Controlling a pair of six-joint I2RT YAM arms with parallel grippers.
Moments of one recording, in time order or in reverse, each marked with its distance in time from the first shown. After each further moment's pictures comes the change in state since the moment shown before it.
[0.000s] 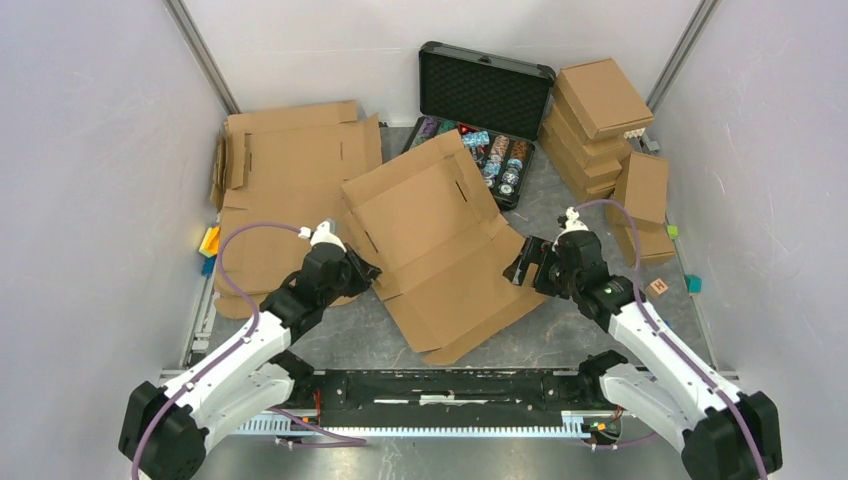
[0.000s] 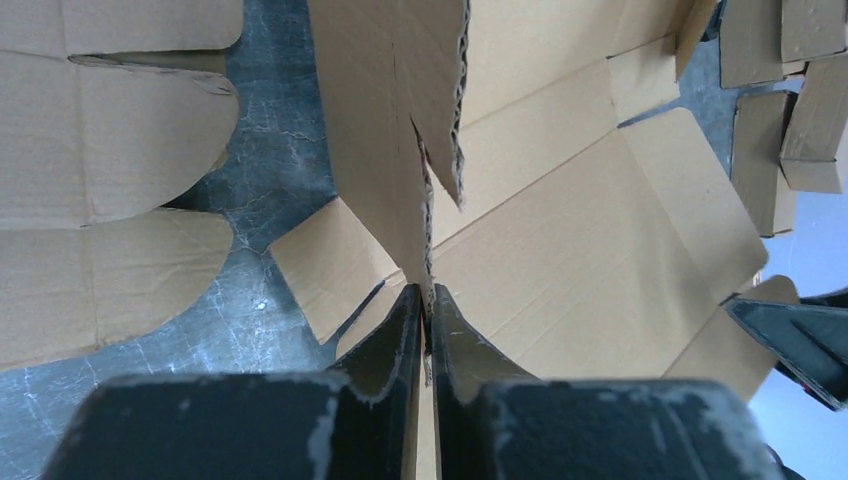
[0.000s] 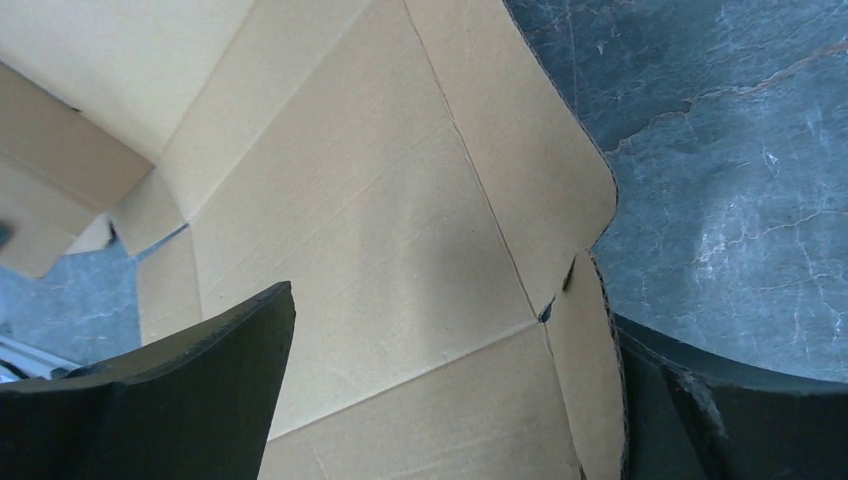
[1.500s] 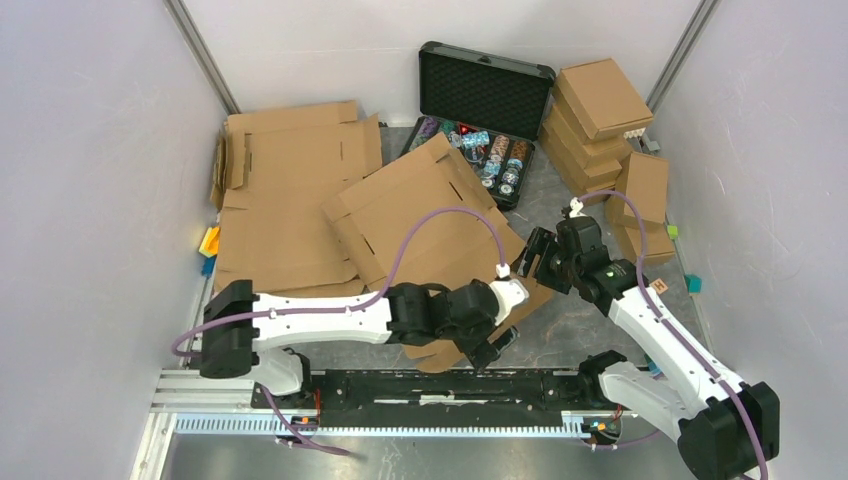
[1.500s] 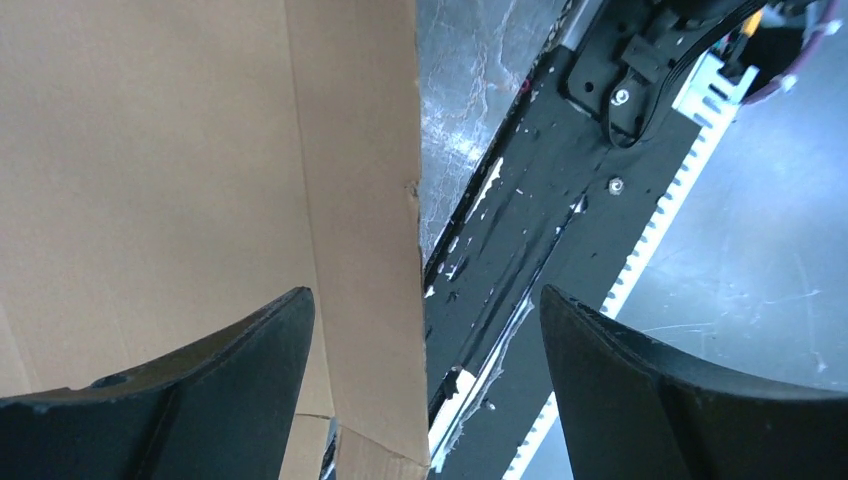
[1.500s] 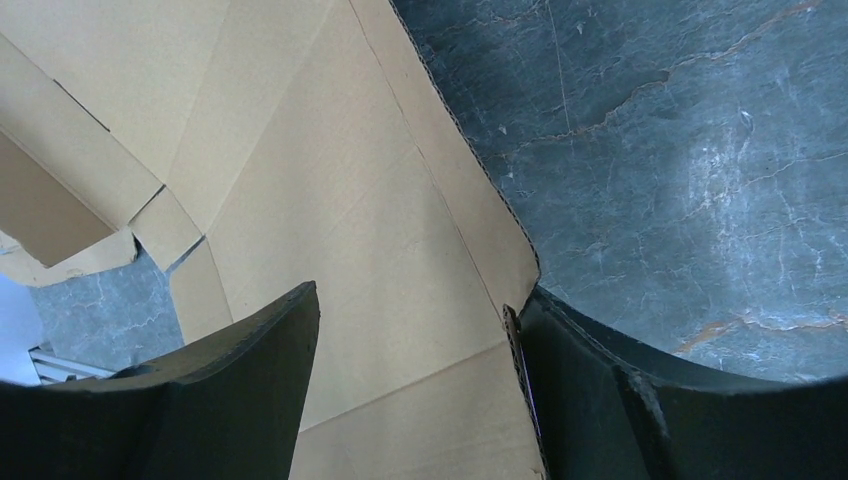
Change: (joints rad) left arm -0.814 0.645 0.686 -0.254 0.003 0.563; right arm -0.008 0.040 0.150 -0.179 0.024 0.079
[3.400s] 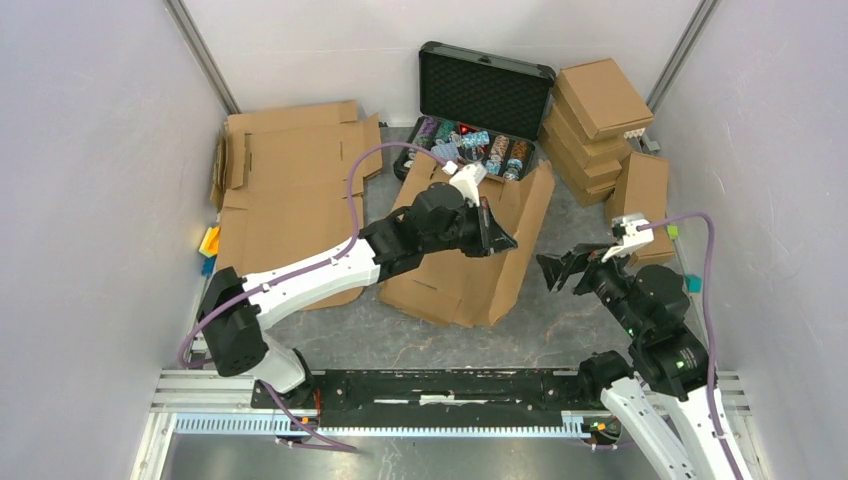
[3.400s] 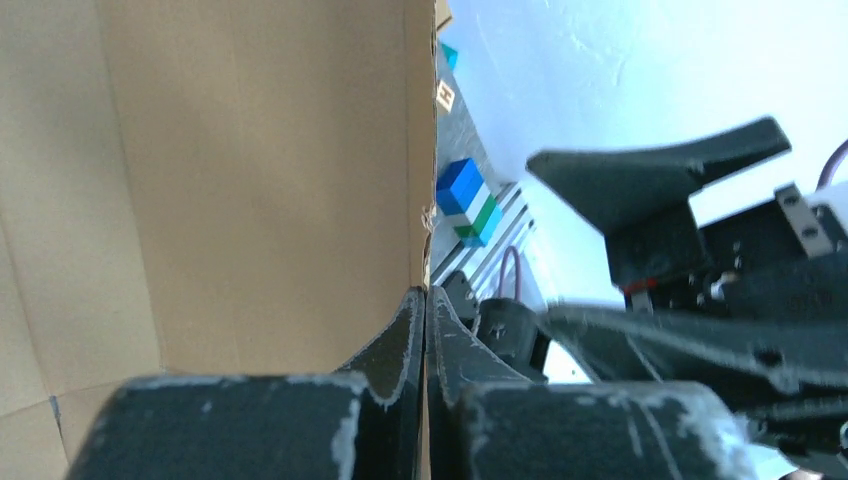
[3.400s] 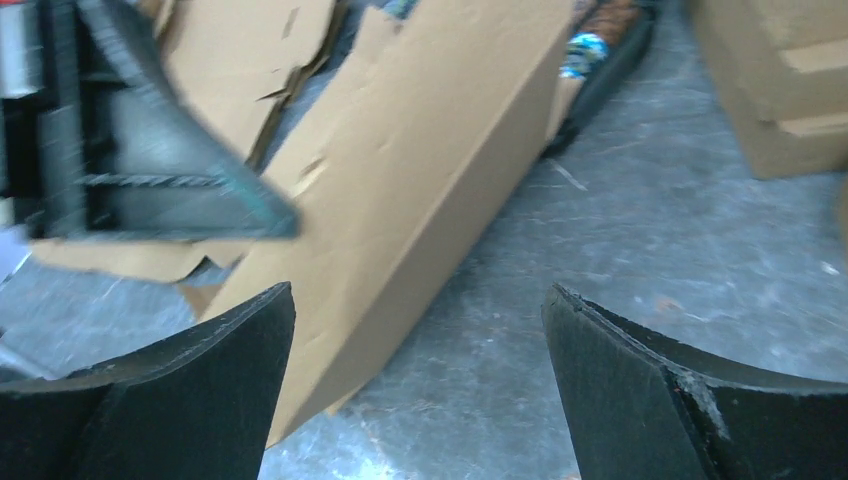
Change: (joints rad) left arm 0.357 0.040 0.157 0.312 0.218 -0.503; right arm -0.032 -0.584 0.021 0.053 0.033 -0.441
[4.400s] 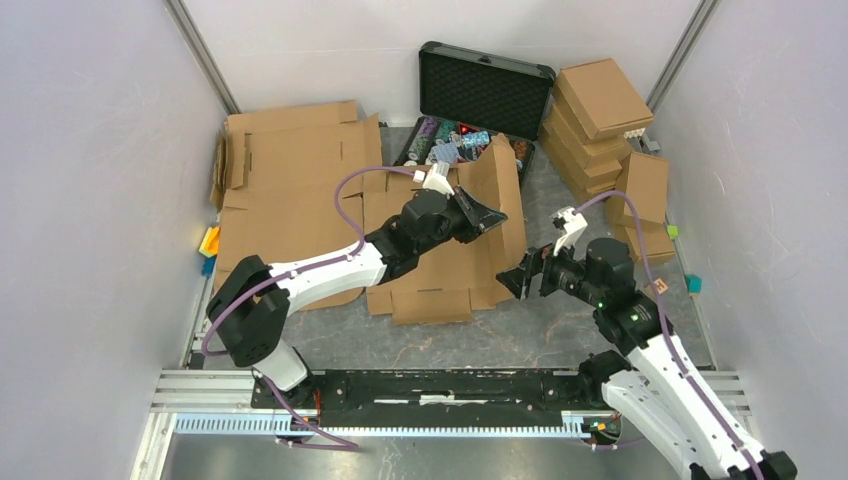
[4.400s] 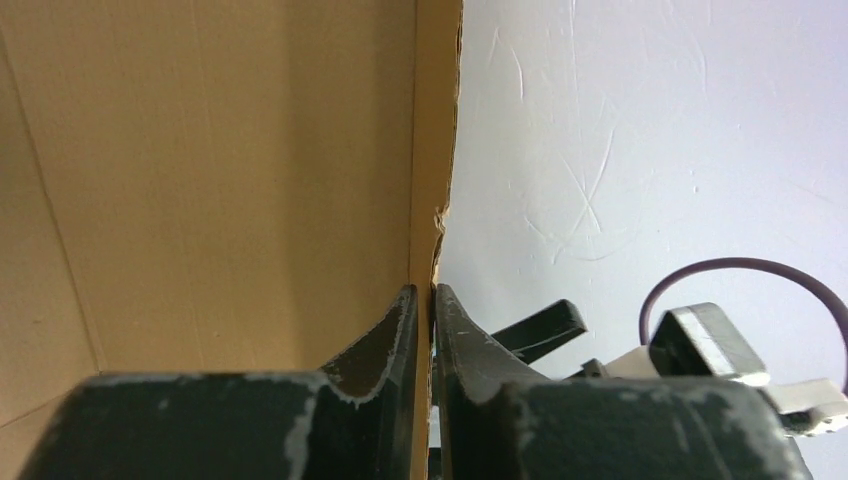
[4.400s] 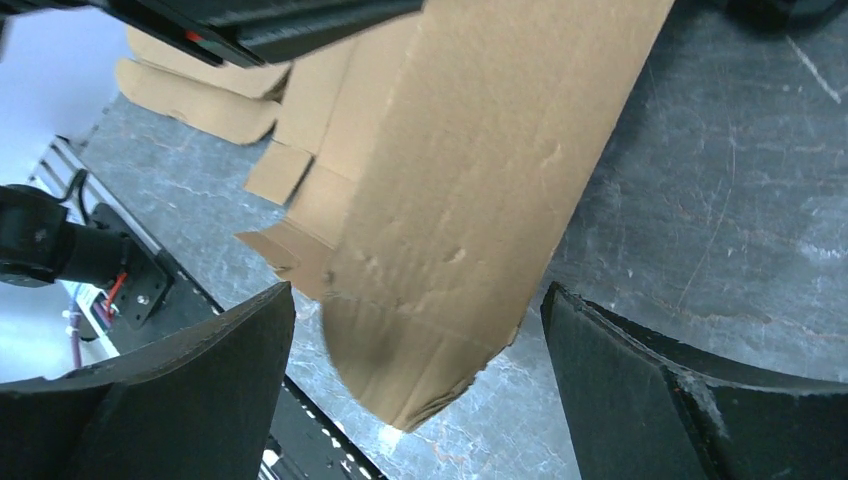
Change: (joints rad) left arm 0.117 0.069 -0.236 0.470 -0.140 -0.354; right arm 0.034 0.244 -0.150 0.197 -0.376 0.026
